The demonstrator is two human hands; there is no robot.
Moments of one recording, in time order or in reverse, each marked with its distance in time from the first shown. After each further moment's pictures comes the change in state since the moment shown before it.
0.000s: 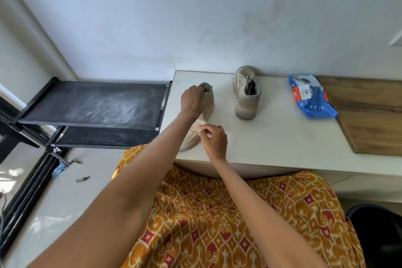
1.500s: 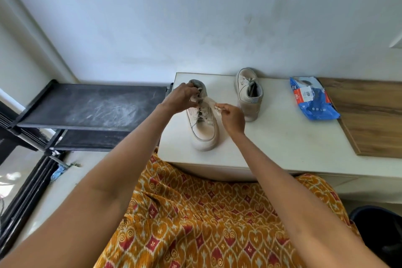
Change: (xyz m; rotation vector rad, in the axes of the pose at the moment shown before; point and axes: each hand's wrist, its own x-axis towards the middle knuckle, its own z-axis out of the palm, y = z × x) left_hand 0.037 -0.071 -0.008 0.020 -0.147 0.505; right_hand 0.094 0.018 -0.022 -0.138 -0.039 0.094
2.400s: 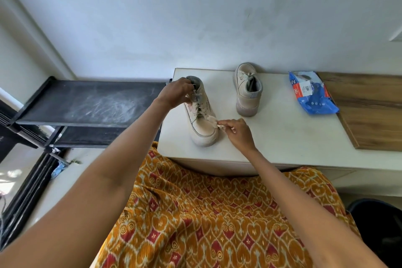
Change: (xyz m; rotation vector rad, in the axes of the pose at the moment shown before) left_hand -0.009 0.006 -0.012 0.154 -0.008 -0.008; right_hand -0.053 0.038 -0.030 -0.058 -0.198 -0.207
